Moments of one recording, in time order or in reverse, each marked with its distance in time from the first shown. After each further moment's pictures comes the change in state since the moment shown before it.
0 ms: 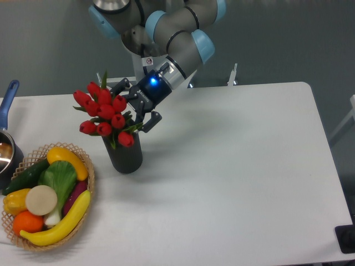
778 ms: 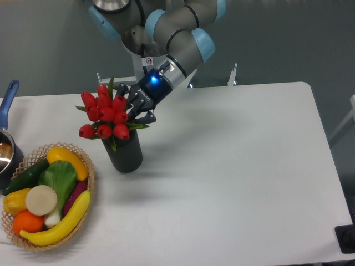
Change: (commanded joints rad) arm 0.014 0.035 0.011 -0.003 -0.049 -0.040
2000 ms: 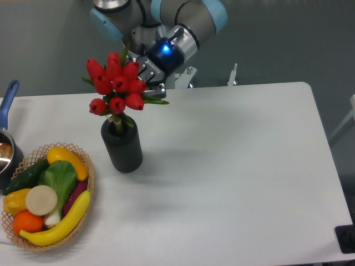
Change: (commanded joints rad) arm 0.083 0.109 0.113 -0.005 -0.135 -0.310
